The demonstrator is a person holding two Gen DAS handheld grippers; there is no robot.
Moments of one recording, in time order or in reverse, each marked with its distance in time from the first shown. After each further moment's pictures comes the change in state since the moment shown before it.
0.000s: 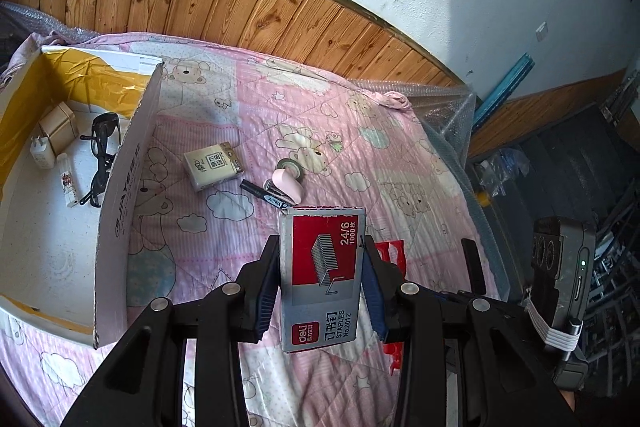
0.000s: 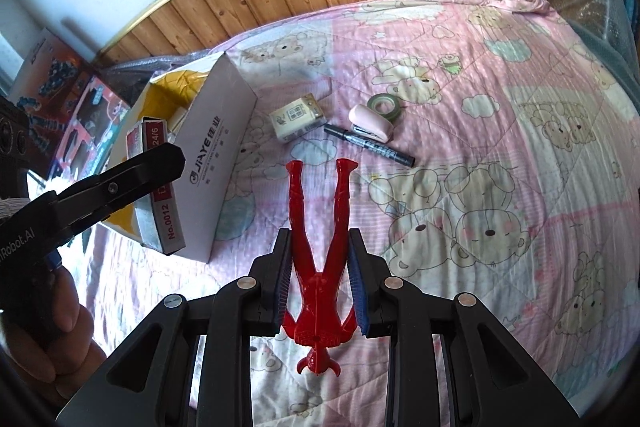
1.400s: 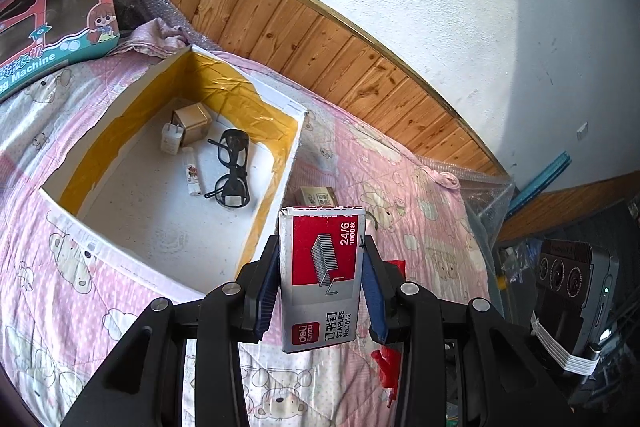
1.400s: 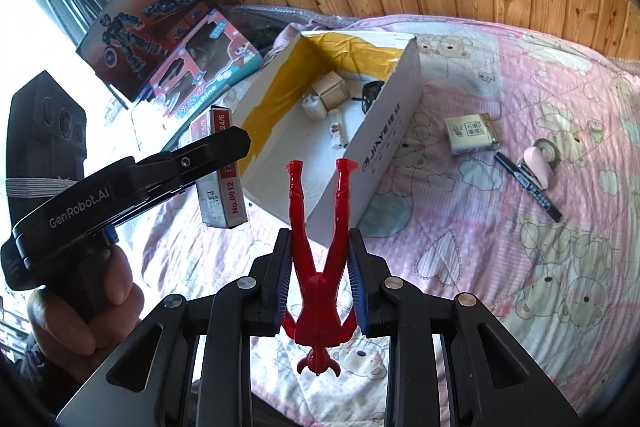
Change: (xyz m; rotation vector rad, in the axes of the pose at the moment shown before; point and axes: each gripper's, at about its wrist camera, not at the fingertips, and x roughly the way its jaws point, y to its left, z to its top) left arm -0.115 0.096 -0.025 -0.261 -0.218 0.138; right arm 0.013 0.142 0.007 -0.308 0.095 0.289
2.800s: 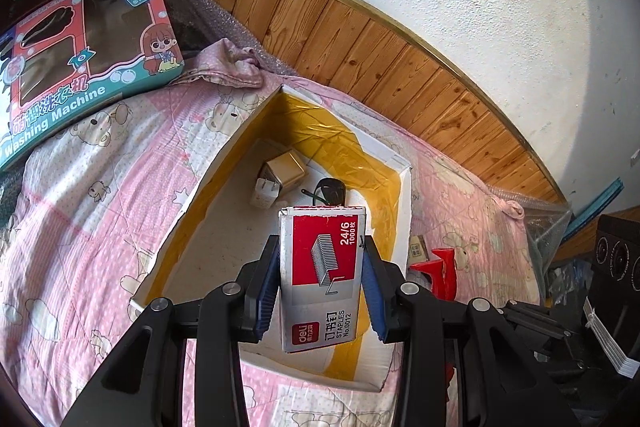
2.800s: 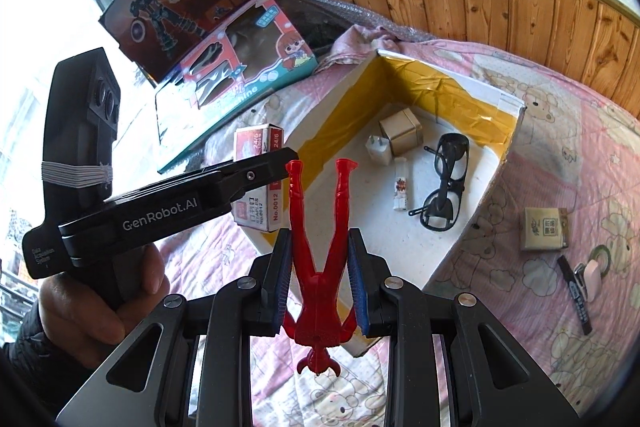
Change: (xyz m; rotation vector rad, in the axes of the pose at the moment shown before) left arm 0.018 0.081 0.079 -0.014 0.014 0.205; right arm 0.082 0.056 0.088 -0.171 0.062 0.084
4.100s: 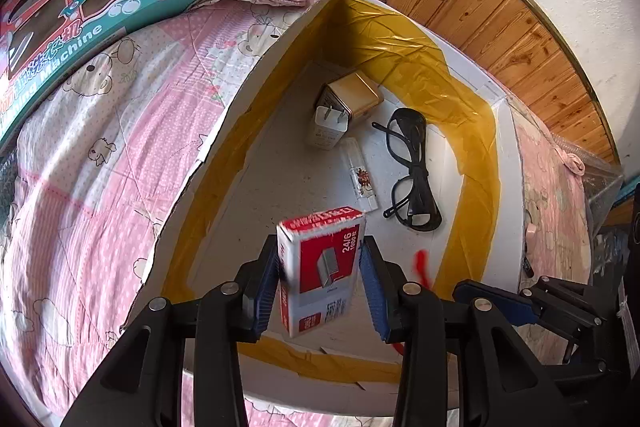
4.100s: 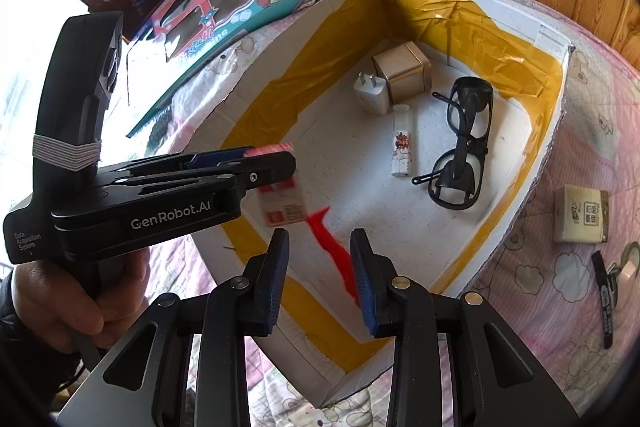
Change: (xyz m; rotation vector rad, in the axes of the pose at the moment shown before) left arm 0.083 0.039 -0.016 0.018 0.218 0.154; right arm 0.084 -0.031 -0.013 0.010 0.157 0.000
